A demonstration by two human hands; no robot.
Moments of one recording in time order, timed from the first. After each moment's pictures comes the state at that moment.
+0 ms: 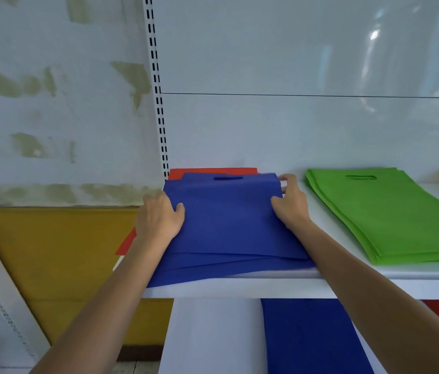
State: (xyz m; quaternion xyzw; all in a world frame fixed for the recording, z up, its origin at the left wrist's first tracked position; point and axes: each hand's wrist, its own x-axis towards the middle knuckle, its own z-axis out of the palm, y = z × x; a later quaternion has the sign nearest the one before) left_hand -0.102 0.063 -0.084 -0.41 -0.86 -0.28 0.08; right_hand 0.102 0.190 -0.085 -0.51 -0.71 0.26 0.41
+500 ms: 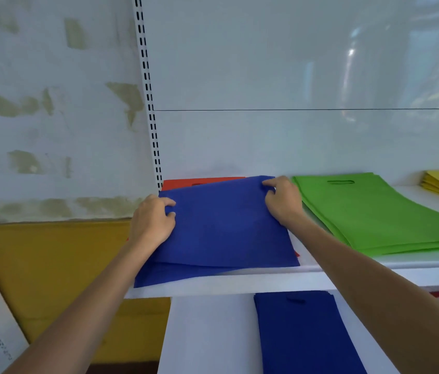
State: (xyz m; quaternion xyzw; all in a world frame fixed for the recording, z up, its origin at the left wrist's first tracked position) left_hand -0.098 0.041 -0.066 -0.50 -0.79 -0.33 0.06; right_hand 0.114 0.177 -0.057 -0.51 -0.76 0.13 0.40
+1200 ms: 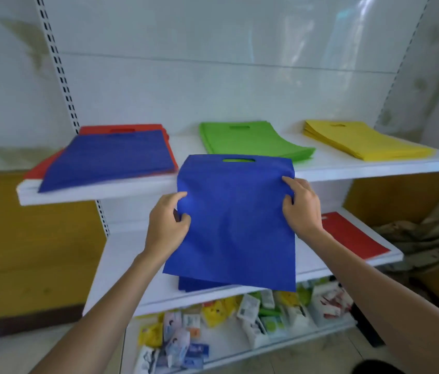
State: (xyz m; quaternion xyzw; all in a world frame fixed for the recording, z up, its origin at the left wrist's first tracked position) left_hand 0.155 -0.048 -0.151 -0.58 -0.65 -0.48 -0.06; right_hand 0.399 0.033 -0.131 -0.57 -0.71 0.07 0.41
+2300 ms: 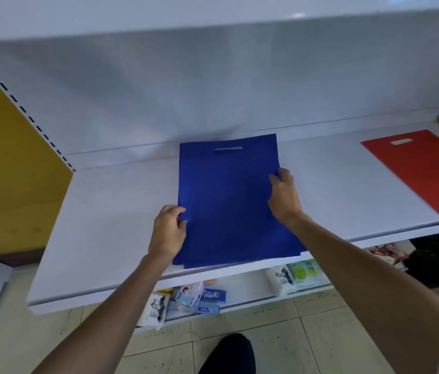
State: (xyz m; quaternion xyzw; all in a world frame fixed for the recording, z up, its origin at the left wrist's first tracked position) left_hand 0.103 0.118 -0.465 -0.55 -0.78 -0.25 -0.16; right_hand 0.329 0.234 -0.449 -0.62 -0.76 0.14 0.10
